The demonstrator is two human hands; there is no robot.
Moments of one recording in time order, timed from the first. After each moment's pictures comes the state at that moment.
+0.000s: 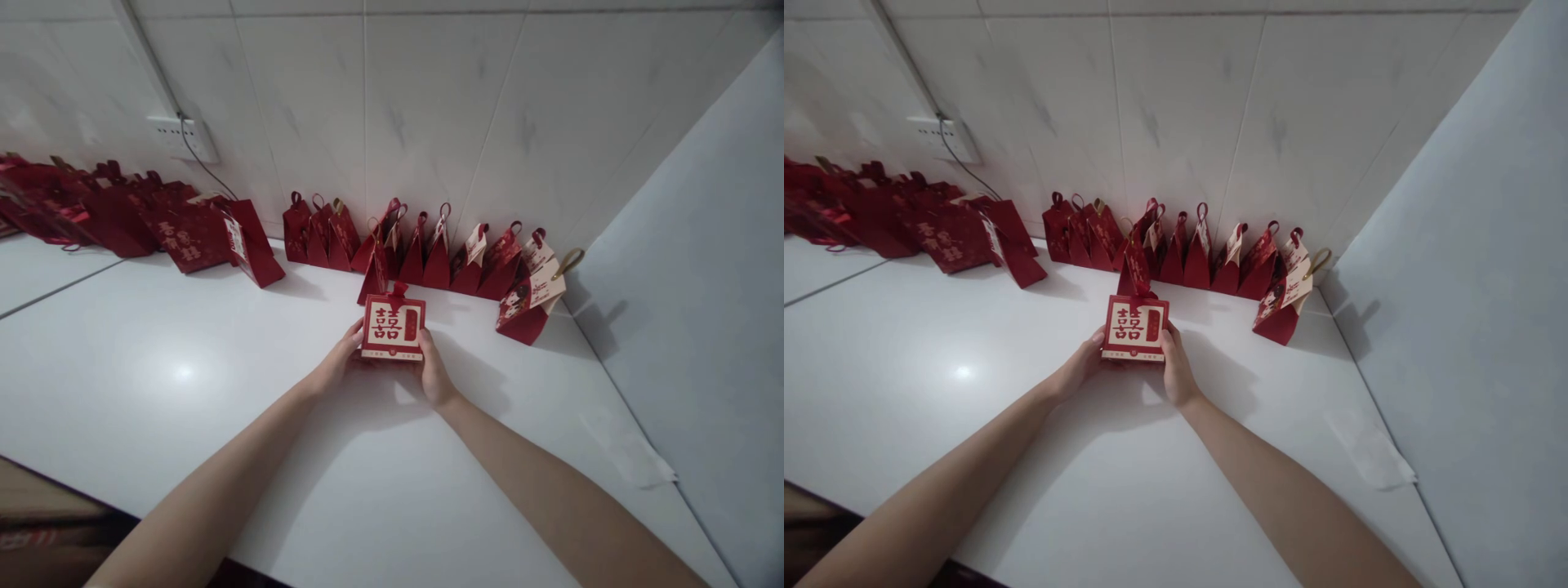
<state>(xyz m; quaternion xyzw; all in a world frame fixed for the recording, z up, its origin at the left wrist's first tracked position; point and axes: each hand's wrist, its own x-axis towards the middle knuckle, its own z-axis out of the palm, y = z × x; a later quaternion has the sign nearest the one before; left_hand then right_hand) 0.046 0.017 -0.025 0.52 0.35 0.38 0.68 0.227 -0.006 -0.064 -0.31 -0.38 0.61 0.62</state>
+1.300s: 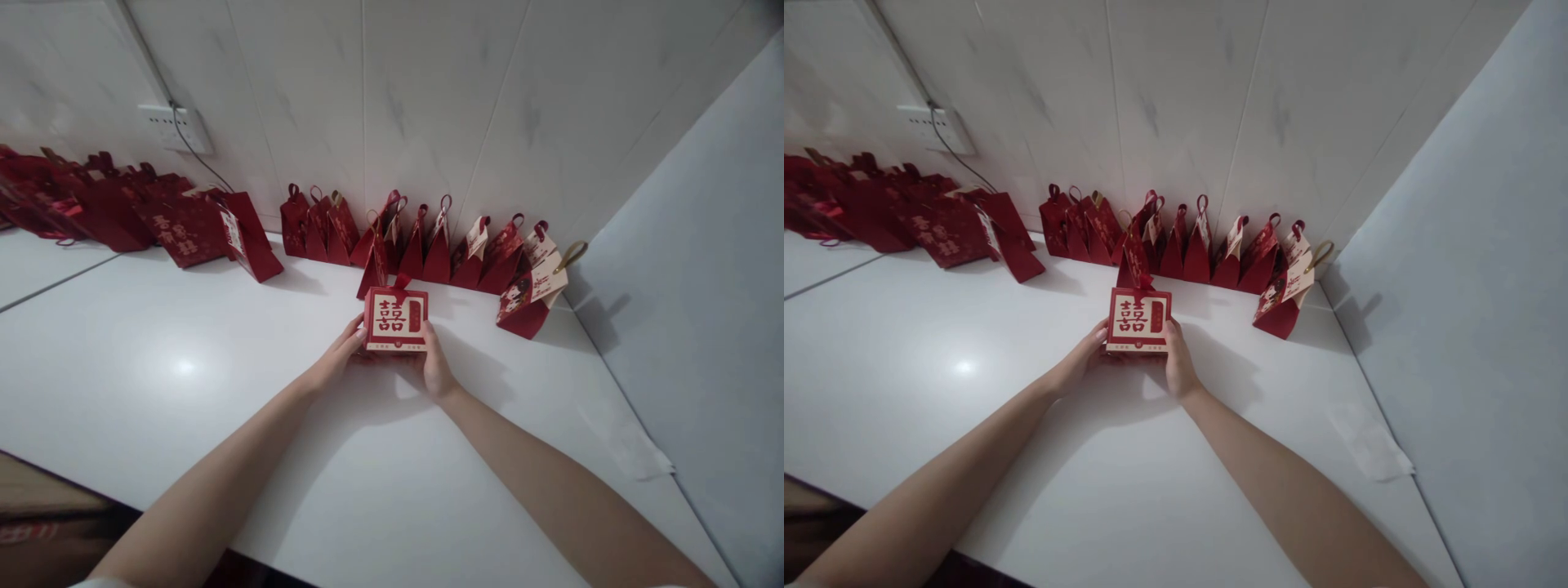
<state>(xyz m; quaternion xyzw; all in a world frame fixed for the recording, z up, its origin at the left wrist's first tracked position) 0.045 0.014 -0.022 0.56 0.36 0.36 0.65 0.226 -0.009 -0.052 -0.30 -0.36 0.65 0.60</state>
